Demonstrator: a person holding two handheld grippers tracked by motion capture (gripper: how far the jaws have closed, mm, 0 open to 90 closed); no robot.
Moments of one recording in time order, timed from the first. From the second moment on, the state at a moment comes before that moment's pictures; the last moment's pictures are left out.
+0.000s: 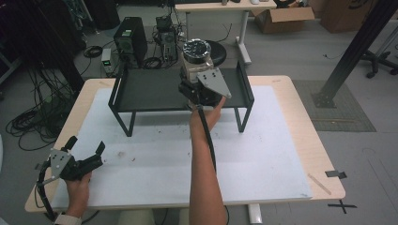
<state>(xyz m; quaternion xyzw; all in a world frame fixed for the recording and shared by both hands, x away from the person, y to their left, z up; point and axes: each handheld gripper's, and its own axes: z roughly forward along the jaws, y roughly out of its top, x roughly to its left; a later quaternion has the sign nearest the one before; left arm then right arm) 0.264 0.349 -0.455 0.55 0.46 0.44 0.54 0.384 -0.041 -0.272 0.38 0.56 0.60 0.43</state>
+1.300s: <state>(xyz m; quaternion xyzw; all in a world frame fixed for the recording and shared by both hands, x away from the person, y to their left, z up) 0.265 0.348 -0.455 0.55 0.46 0.44 0.54 0.464 0.015 -0.294 0.41 0.59 0.57 0.40</state>
